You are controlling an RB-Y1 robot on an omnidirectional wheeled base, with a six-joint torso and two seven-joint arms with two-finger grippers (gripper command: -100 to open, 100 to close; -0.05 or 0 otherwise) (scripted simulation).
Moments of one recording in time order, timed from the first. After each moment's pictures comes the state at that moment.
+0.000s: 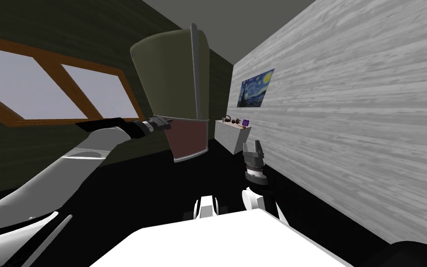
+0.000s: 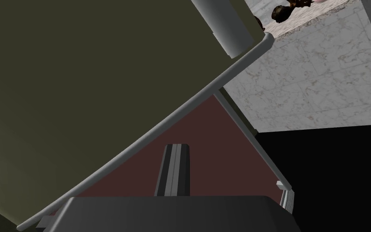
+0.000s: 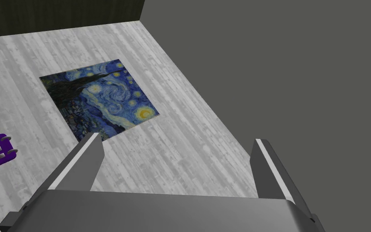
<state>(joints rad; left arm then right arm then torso) -0.38 0.89 0.23 -1.83 1.35 0.58 0.64 0.50 0.00 0.07 -2.26 -0.04 -0.61 0.05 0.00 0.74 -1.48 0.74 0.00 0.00</state>
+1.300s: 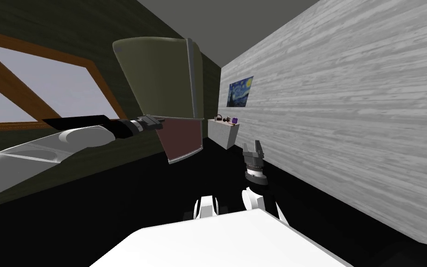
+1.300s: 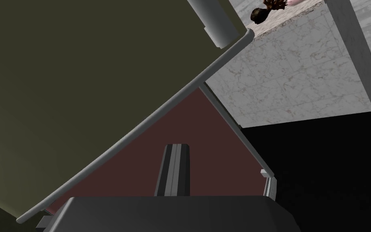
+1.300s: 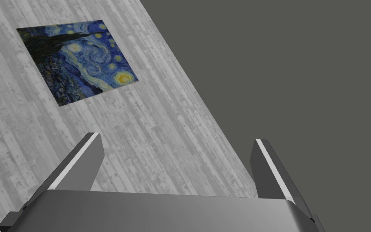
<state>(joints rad) -0.23 1.26 0.11 -1.80 1.50 0.30 0.78 0.50 0.00 0.07 -2.27 -0.04 -0.61 0.05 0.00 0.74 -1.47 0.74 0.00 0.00</state>
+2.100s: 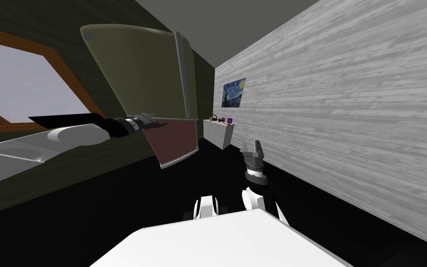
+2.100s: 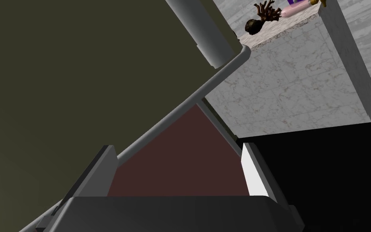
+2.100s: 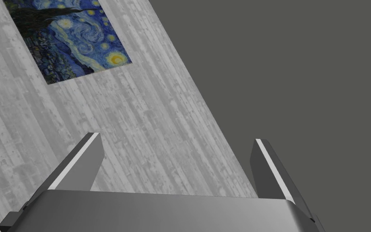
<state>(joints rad) -0.20 1.35 0.09 -1.77 1.56 0.22 0.78 0.50 0.00 0.07 -2.27 -0.04 -0.61 0.05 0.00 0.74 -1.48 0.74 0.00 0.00</state>
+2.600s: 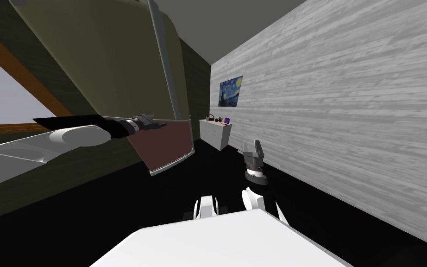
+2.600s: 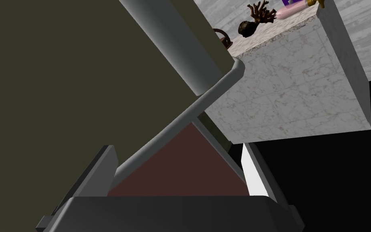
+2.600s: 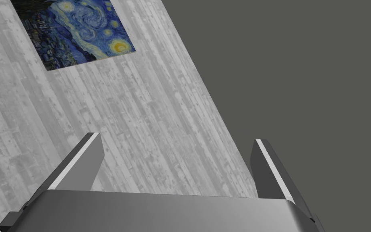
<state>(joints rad) -0.20 1.34 0.07 -1.75 1.54 0.22 0.79 0.50 0.00 0.07 -2.27 -0.04 -0.61 0.05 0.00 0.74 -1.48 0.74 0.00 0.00</state>
